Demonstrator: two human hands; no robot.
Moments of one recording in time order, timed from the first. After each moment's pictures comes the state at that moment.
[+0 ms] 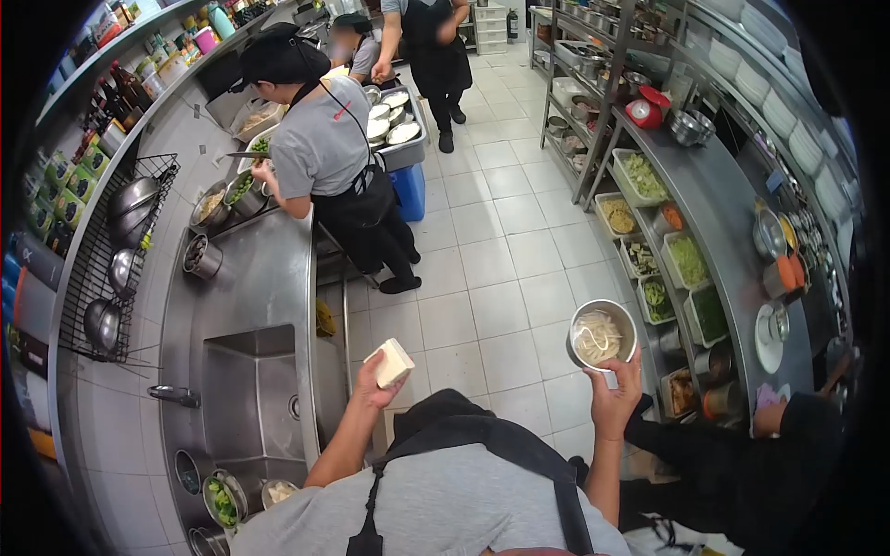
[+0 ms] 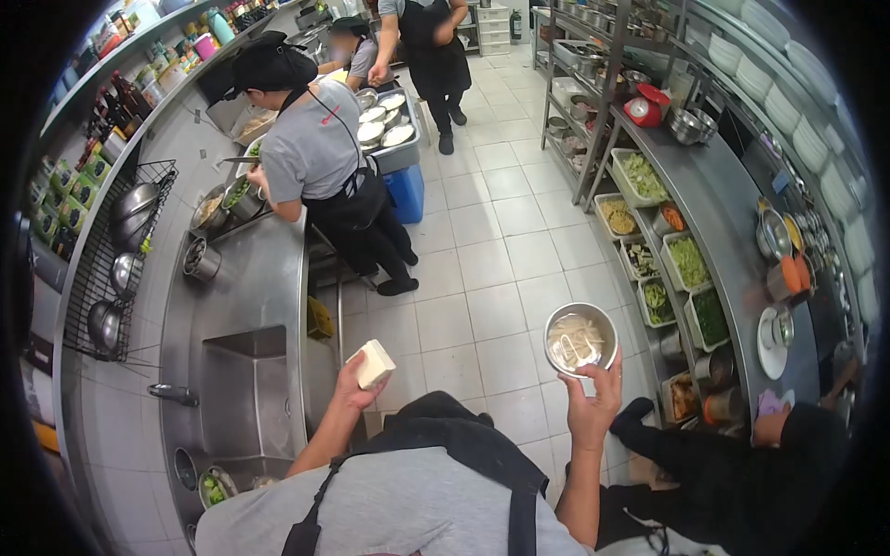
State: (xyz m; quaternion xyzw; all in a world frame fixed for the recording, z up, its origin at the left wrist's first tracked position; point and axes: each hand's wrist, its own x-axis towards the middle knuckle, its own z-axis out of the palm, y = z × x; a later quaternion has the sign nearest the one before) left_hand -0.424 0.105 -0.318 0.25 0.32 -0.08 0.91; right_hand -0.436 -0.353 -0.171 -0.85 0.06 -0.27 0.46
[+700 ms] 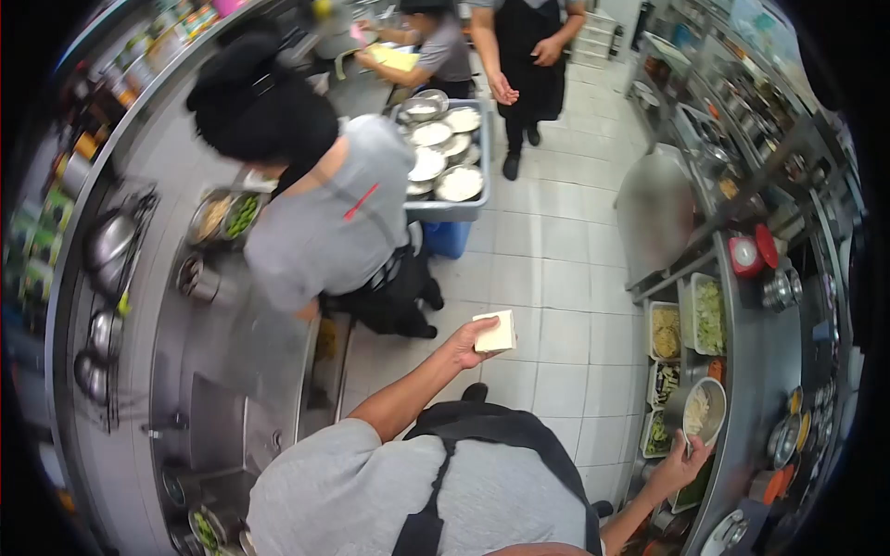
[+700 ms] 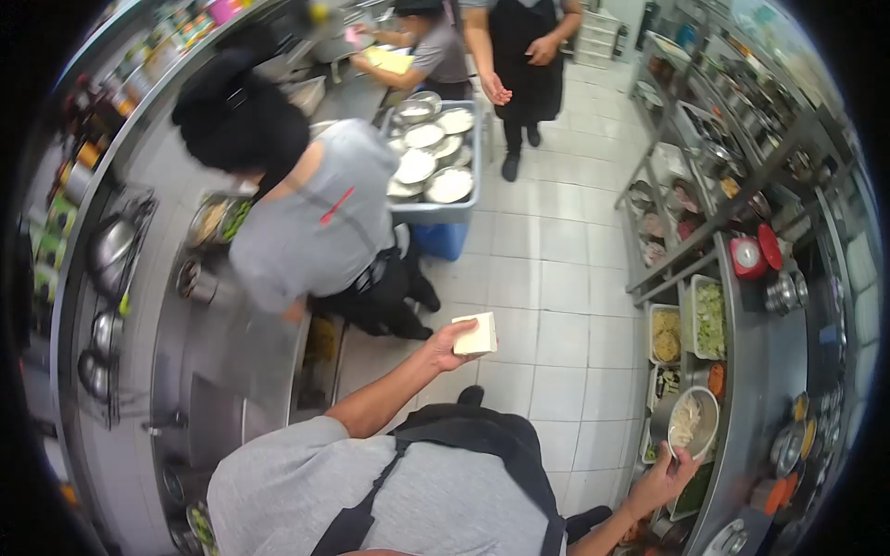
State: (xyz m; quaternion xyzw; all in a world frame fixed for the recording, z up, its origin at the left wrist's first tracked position) left_hand 0.154 0.053 -0.346 0.23 0.23 -0.22 0.92; right_hand 0.026 -0.410 -0.175 -0.83 0.25 -0.31 0.39
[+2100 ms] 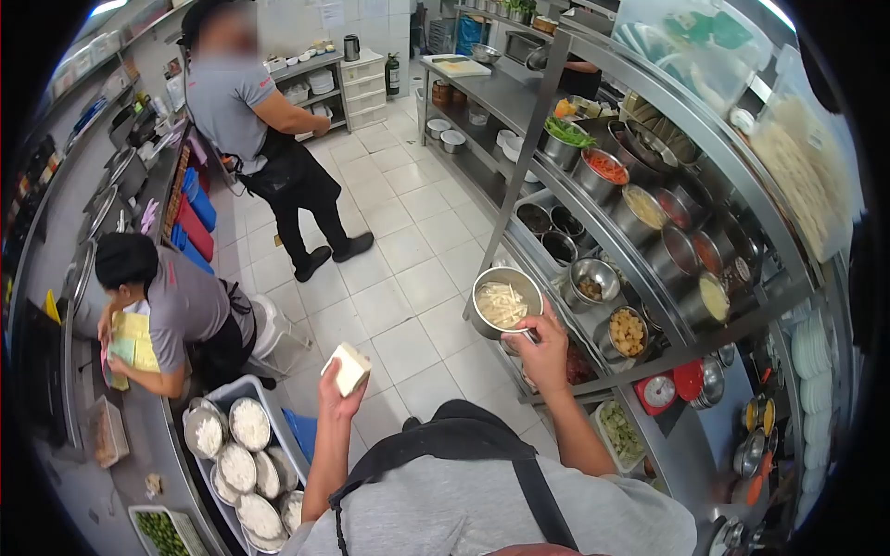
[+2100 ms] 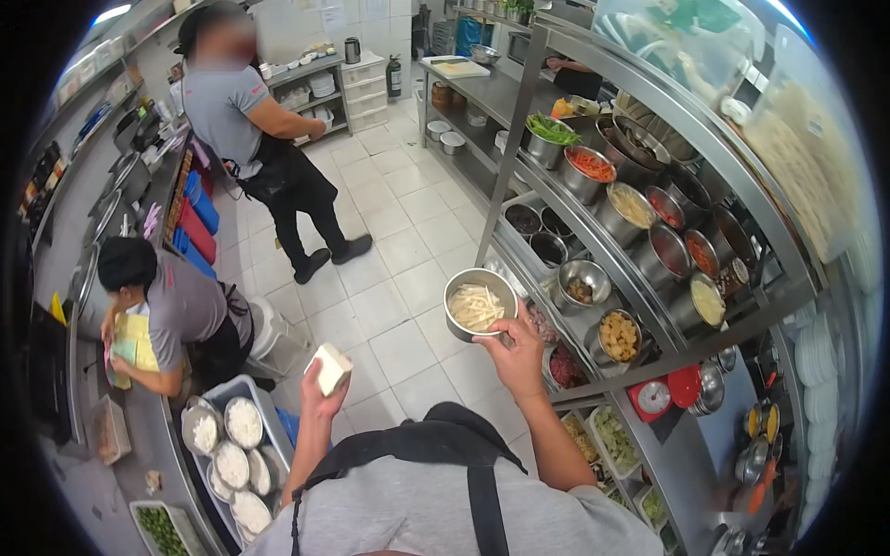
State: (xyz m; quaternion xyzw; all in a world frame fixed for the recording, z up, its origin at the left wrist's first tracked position) left_hand 1.069 0.001 -0.315 0.21 0.21 -0.13 0.95; right_hand 1.026 -0.398 -0.154 -0.83 0.02 -0.27 0.49
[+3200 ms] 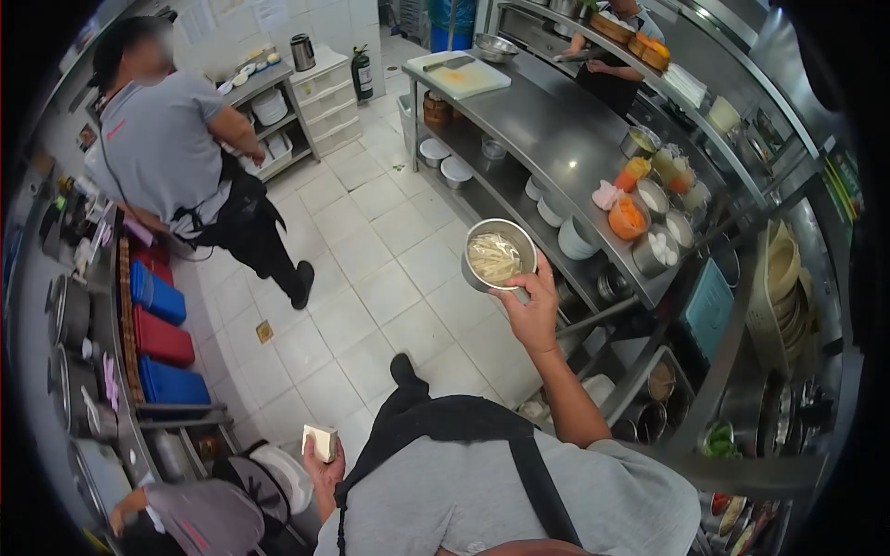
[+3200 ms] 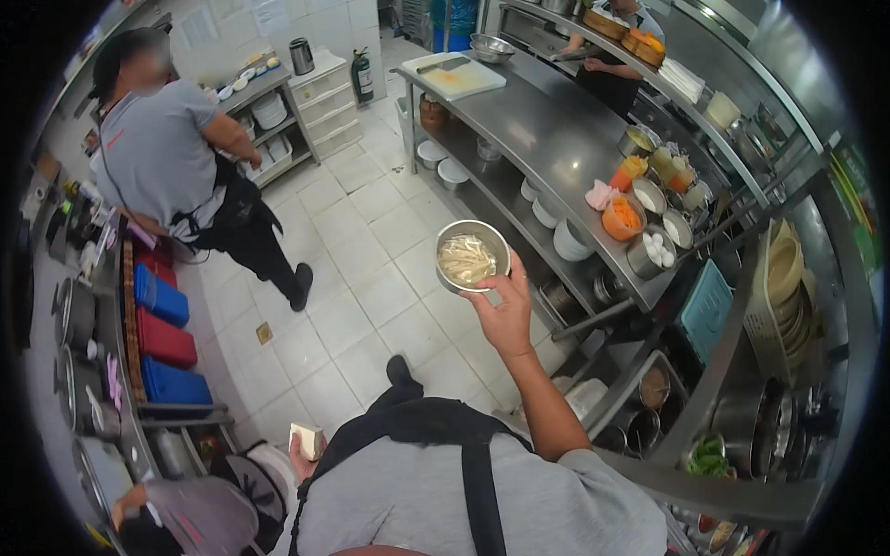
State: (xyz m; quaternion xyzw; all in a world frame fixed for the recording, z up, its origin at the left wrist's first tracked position) left_hand 1.693 0.063 -0.439 0.17 0.42 -0.01 0.89; right_hand 1.848 -0.466 -0.200 -0.83 0.03 -0.35 0.43
